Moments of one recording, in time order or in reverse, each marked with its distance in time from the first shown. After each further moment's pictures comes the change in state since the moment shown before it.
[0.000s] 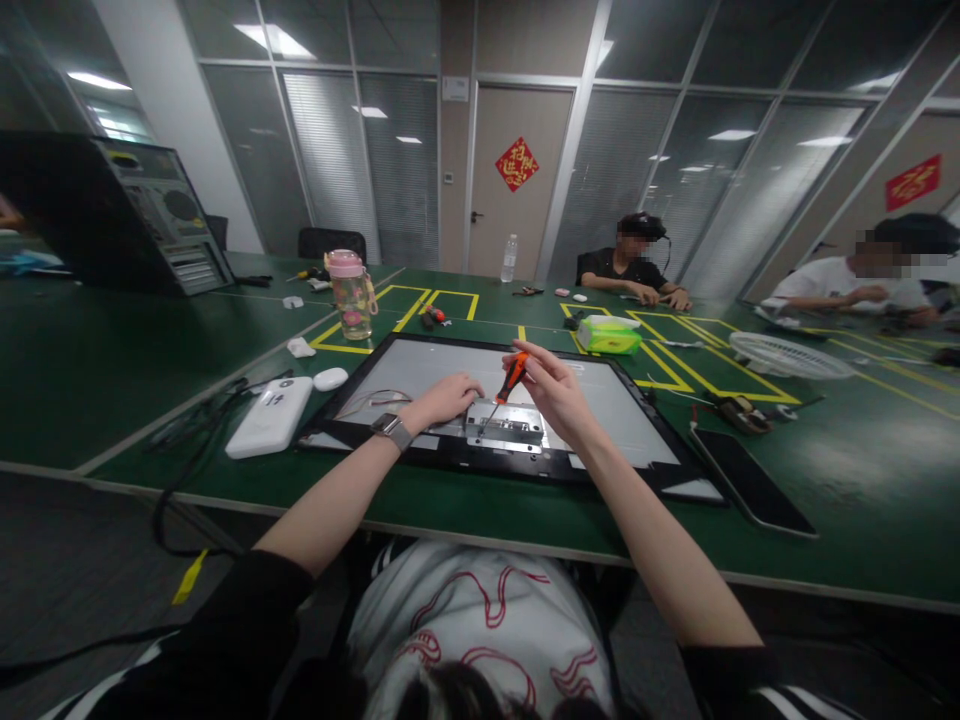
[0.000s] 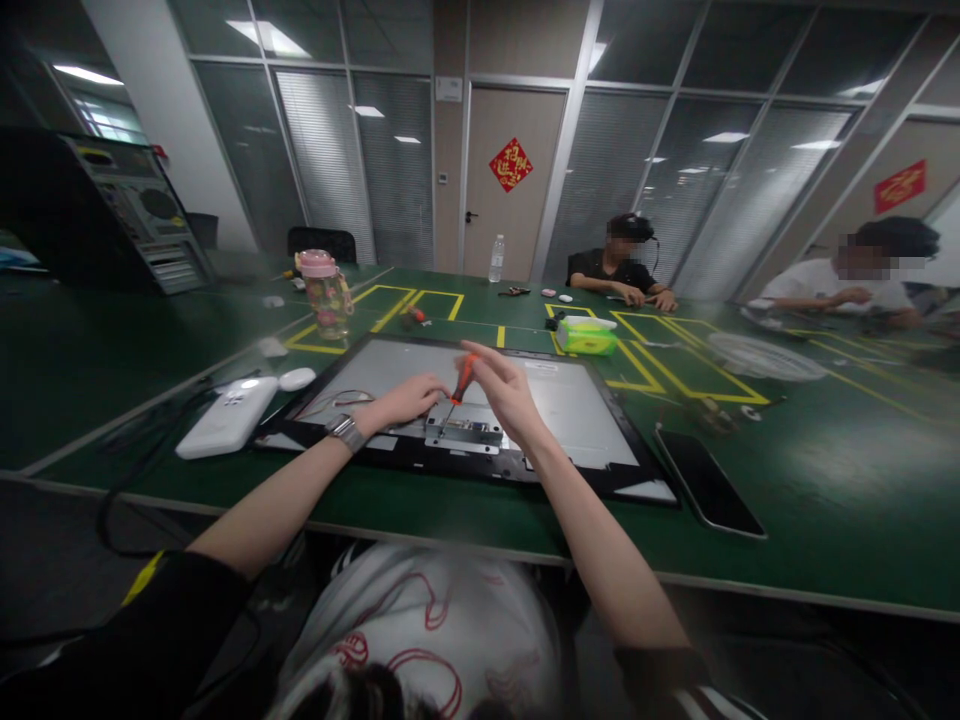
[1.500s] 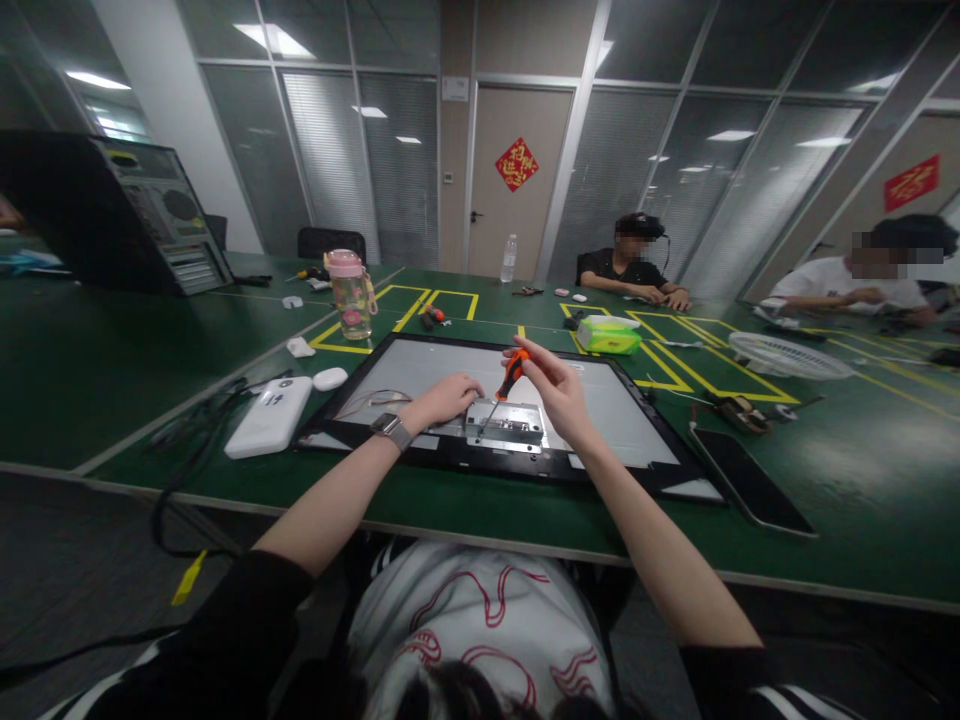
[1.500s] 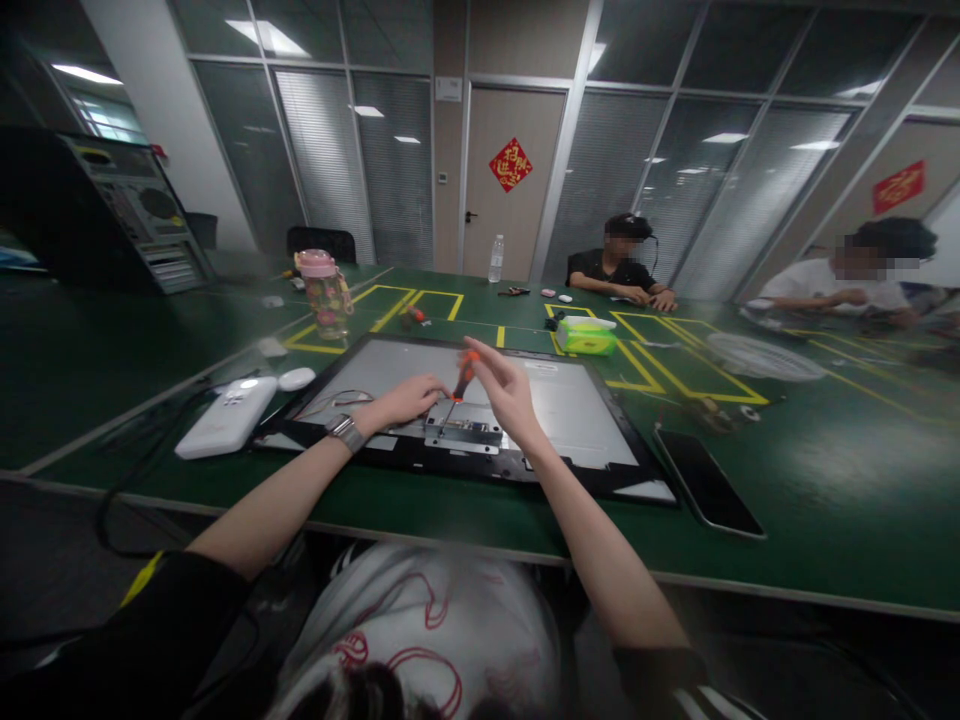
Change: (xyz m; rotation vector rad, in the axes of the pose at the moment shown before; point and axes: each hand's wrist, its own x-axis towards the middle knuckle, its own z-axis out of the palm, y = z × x) left_hand 0.001 -0.002 0.002 -0.011 0.002 0.013; right_hand -0.002 0.003 -0.005 -0.329 0.004 -0.163
